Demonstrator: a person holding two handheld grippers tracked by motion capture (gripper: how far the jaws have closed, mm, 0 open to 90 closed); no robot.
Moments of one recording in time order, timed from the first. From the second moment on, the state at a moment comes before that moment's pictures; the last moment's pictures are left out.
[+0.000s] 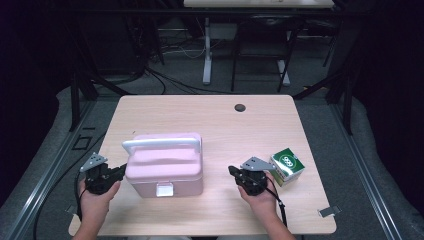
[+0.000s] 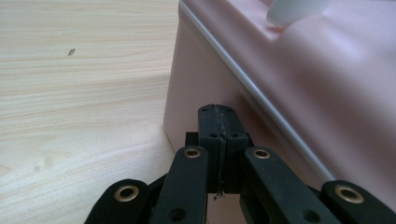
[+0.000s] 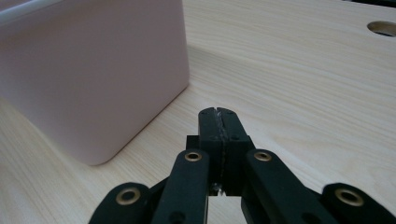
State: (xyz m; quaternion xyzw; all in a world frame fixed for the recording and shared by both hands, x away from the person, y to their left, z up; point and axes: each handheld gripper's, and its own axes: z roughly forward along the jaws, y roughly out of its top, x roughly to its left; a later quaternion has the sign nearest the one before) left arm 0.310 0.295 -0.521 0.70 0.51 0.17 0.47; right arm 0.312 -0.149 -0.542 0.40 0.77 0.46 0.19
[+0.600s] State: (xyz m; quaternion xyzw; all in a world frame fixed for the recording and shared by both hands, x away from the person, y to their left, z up) left arm 0.316 0.272 -0.515 0.73 0.48 0.15 0.46; right arm 0.318 -0.124 -0.536 0.39 0.77 0.47 0.17
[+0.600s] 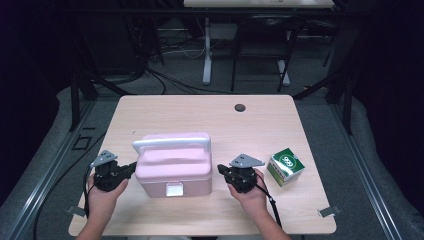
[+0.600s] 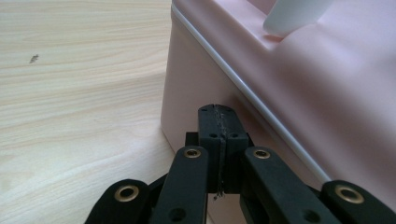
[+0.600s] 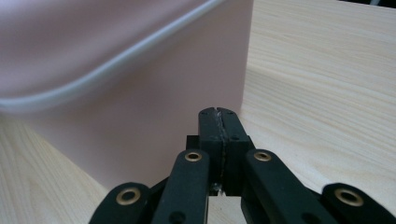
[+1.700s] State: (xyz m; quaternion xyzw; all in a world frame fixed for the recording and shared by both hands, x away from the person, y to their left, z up) left arm 0.311 0.233 -0.512 0.75 0.46 0.13 0.46; right arm 0.305 -0.146 -0.525 0.41 0.76 0.47 0.18
